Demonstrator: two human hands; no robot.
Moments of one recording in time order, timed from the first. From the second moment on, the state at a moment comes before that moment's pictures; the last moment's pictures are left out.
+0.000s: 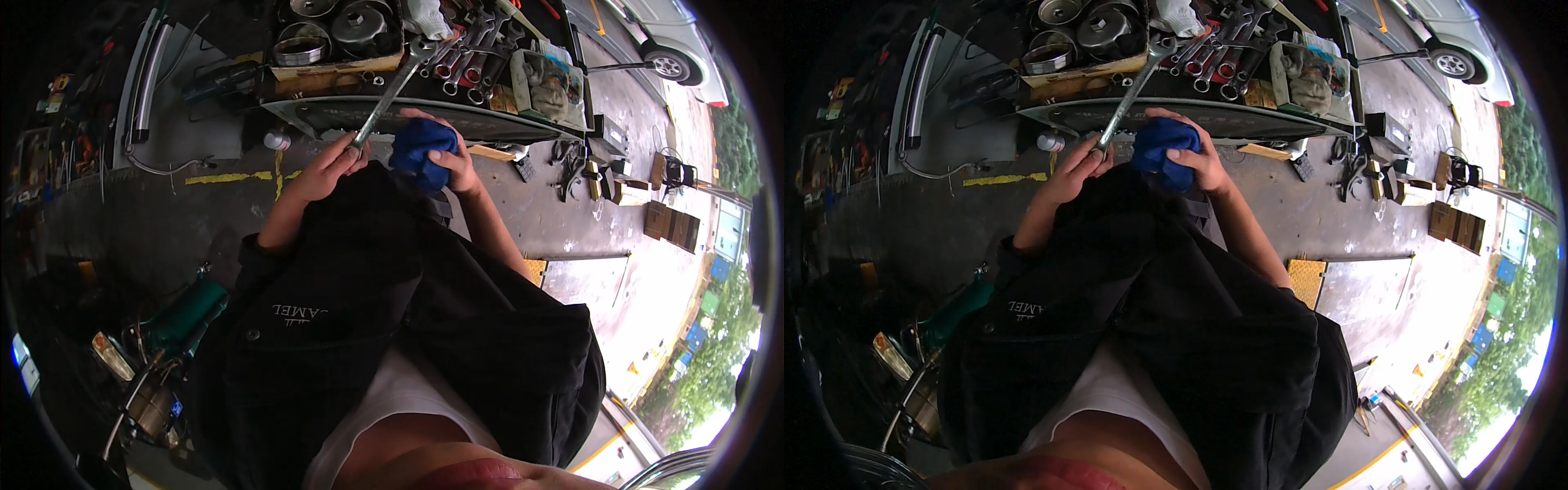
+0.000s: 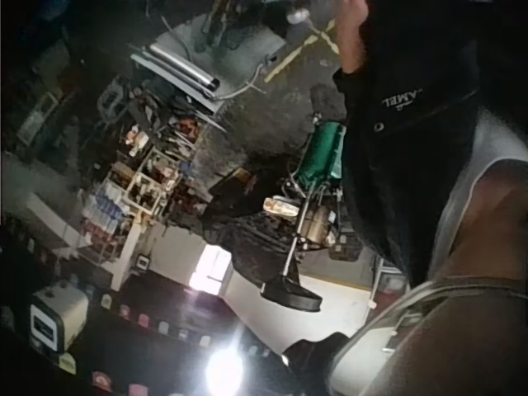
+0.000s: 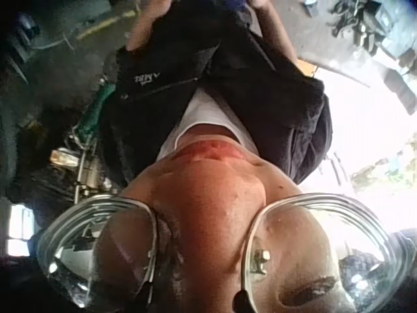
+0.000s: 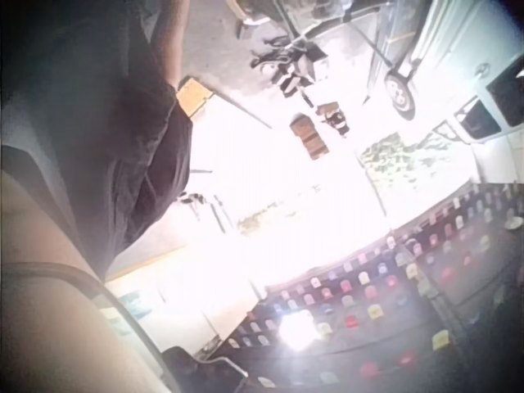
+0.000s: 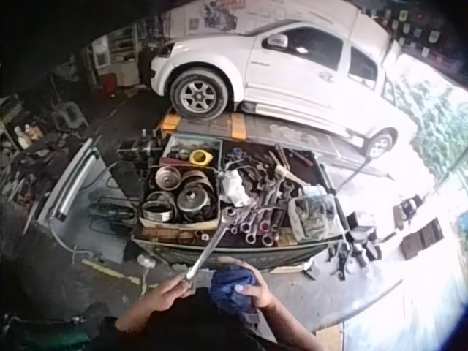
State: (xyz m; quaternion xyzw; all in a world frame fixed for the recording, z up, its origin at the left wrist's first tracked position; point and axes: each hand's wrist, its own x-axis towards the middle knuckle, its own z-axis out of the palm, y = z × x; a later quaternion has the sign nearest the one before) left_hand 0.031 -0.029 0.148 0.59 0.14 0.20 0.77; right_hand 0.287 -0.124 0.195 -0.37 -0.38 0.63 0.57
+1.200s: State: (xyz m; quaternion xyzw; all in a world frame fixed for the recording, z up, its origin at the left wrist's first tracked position) left_hand 0.029 -0.047 0.219 0.45 0.18 0.12 0.86; right_hand 0.272 -0.101 0.223 -0.54 -0.79 0.09 0.27
